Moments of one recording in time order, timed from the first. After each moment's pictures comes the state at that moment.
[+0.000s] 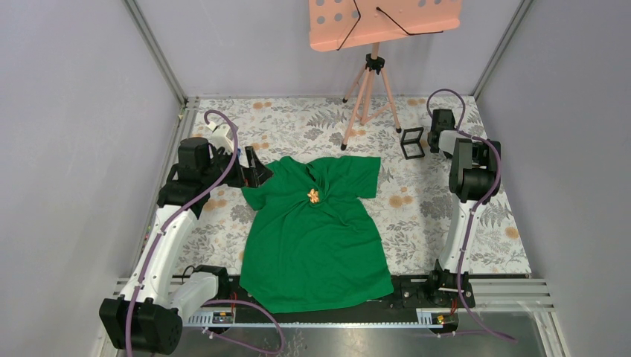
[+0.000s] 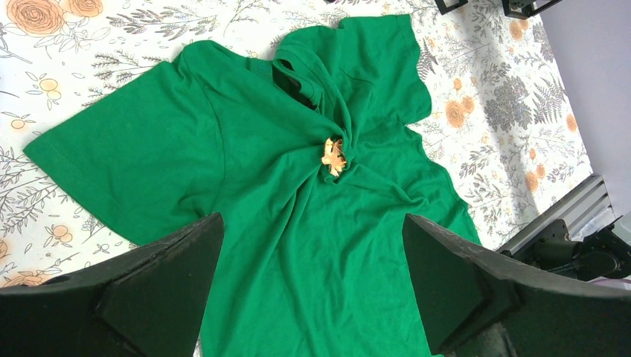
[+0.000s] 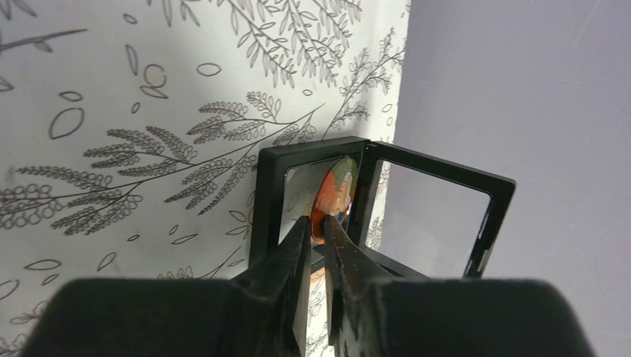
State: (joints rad) left arm -0.10 0.97 0.92 -0.51 0.52 -0.24; right arm -0.10 2.26 1.51 -0.22 0.76 -0.53
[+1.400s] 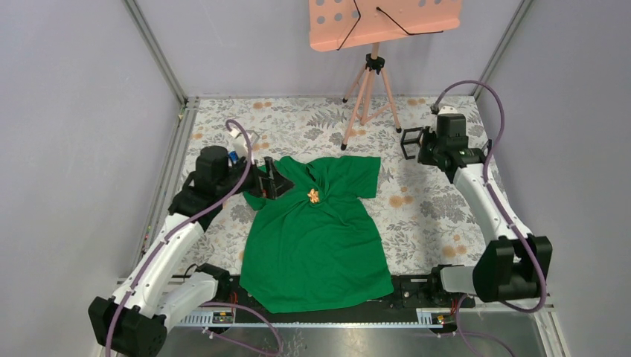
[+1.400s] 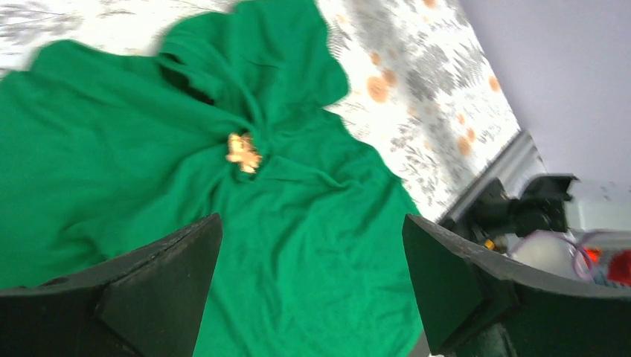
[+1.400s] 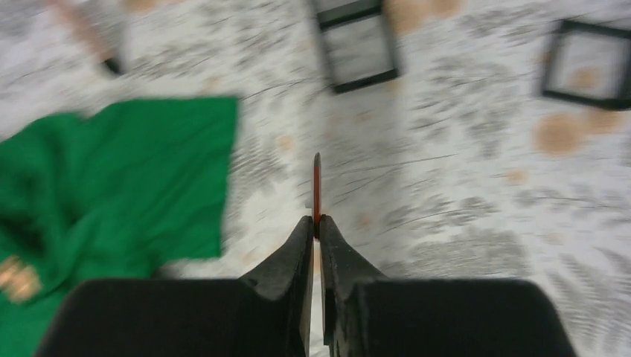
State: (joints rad) left arm -0.28 0.92 0.85 -0.40 0.53 -0.35; right arm 0.09 1.35 1.10 -0.48 0.13 0.14
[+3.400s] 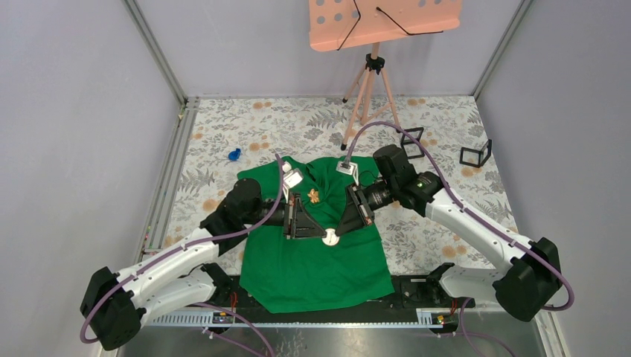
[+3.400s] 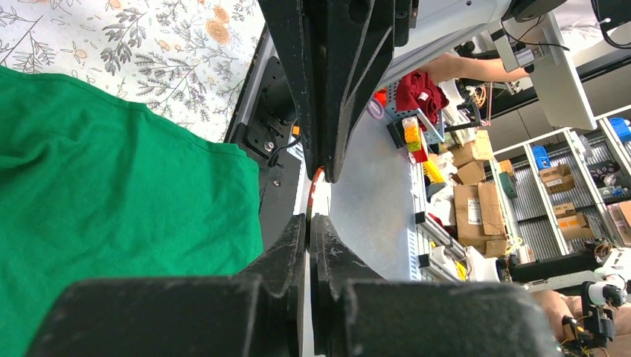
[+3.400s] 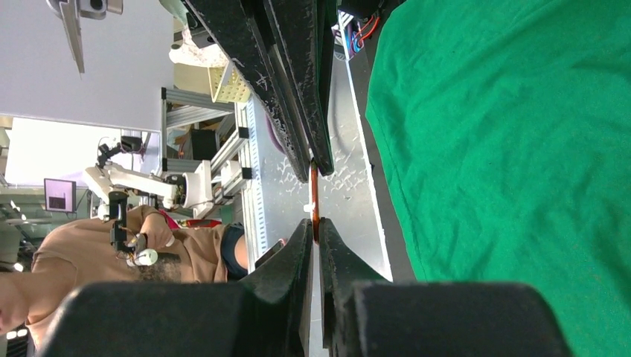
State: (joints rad) left arm -0.76 0.91 0.55 0.18 0.83 -0.71; right arm 0.66 1.22 0.97 -0.54 -1.09 0.32
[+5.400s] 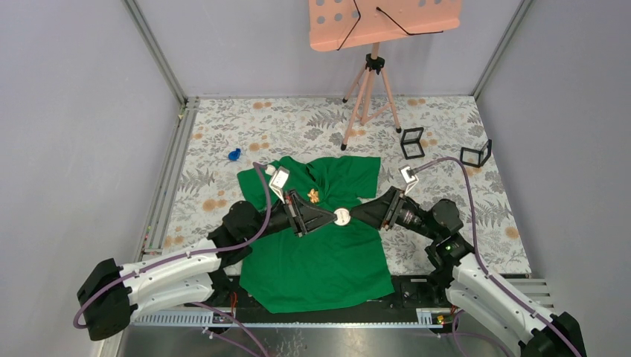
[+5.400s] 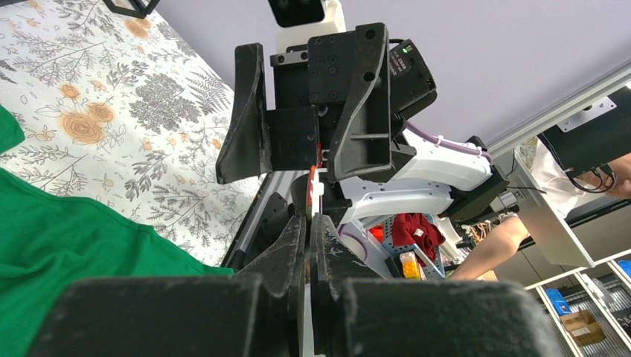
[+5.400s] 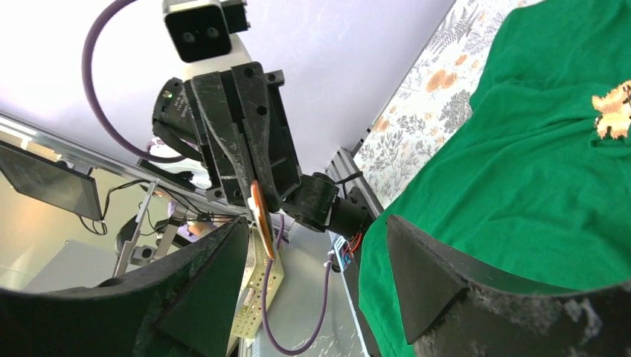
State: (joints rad) left arm -0.95 0.88 0.41 0.63 0.31 -0.90; right arm 0.56 0.65 0.27 0.50 -0.58 1.09
